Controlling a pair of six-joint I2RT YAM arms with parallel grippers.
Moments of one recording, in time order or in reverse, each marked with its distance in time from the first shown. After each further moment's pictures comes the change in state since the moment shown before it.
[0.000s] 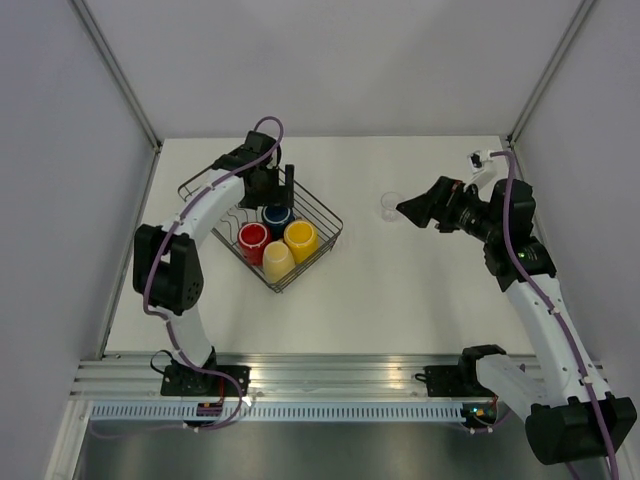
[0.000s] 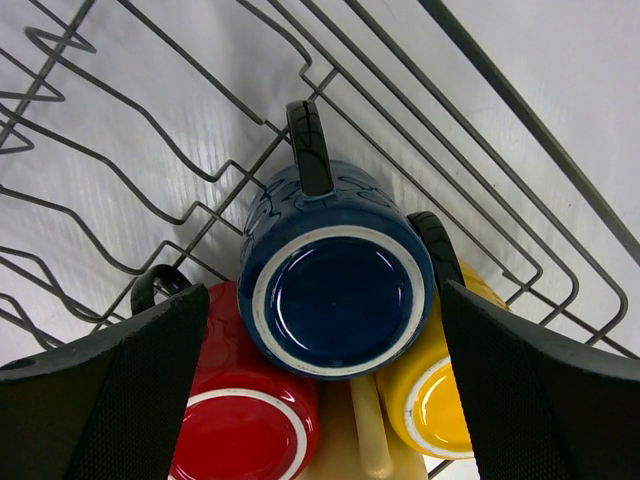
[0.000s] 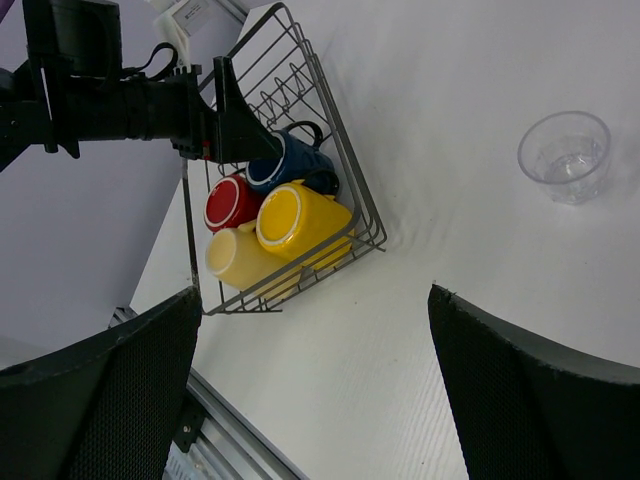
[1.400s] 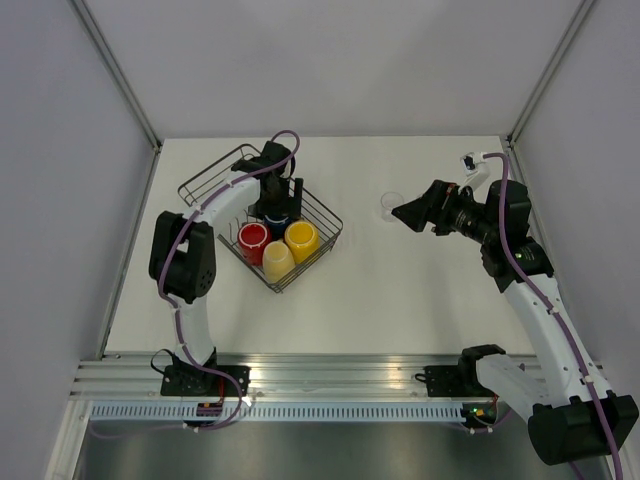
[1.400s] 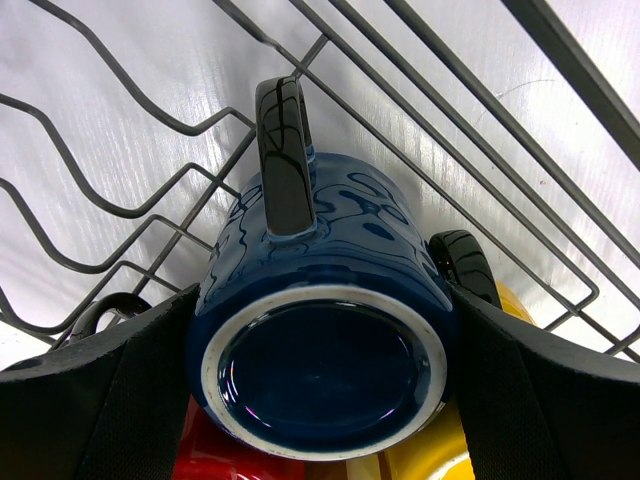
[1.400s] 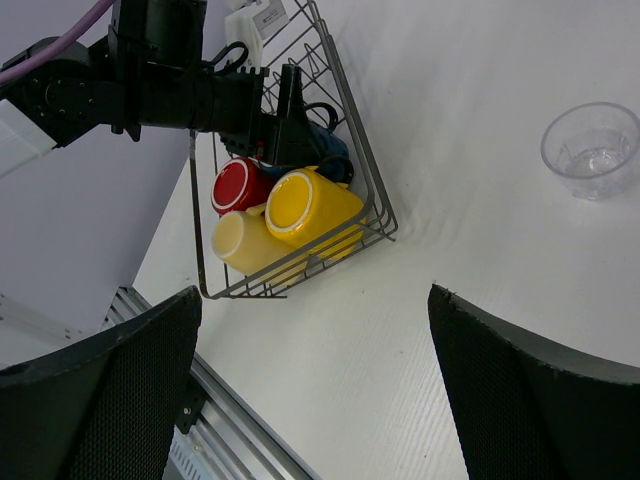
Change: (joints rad) left arm -0.042 0.132 0.009 -0.006 -0.027 0.009; right arm 0.031 0.002 -0.007 -0.003 -0.019 -0.022
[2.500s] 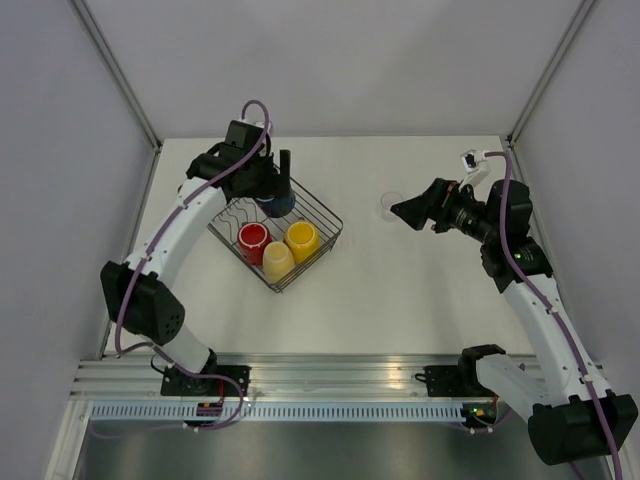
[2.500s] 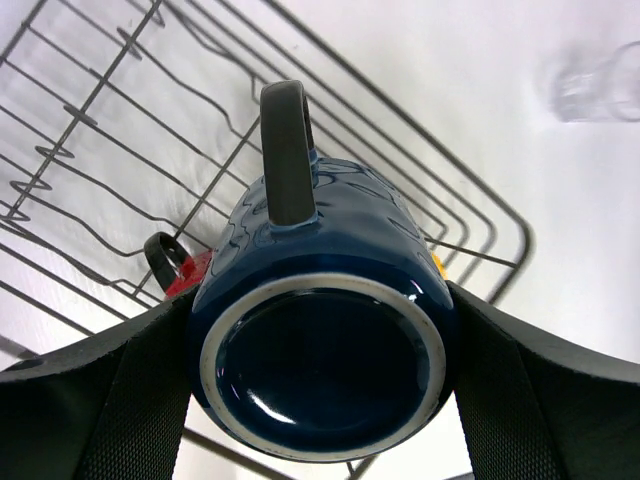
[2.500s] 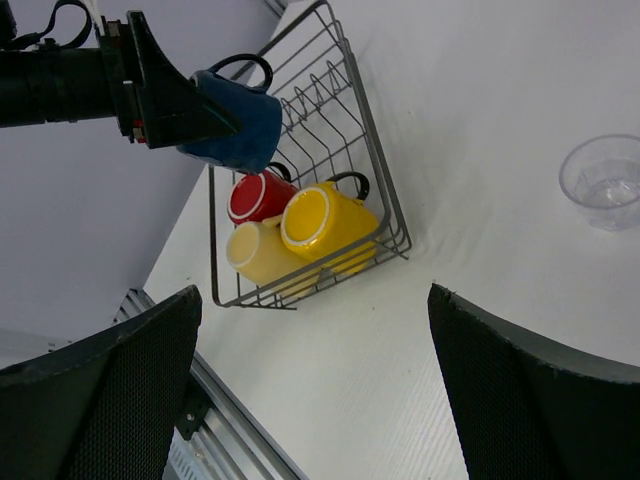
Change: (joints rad) left arm 0.000 -0.325 0.019 -0.058 0.037 -0.001; right arm 0.000 0.000 -0.008 0.058 -0.021 0.010
